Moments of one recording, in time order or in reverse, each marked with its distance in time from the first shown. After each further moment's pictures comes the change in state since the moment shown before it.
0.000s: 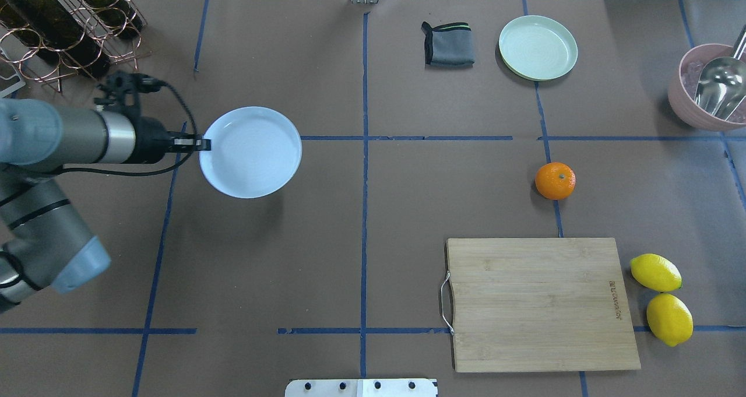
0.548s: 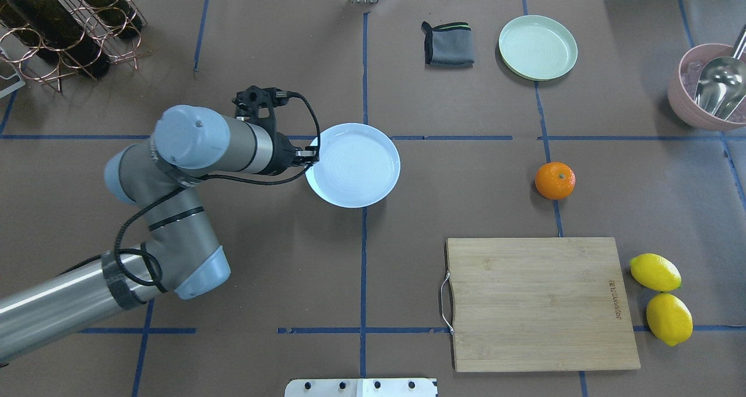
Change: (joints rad) left arm 0.171 -0.314 0.203 0.143 0.115 -0.124; right arm 0.000 0.001 0.000 0.000 0.000 0.000
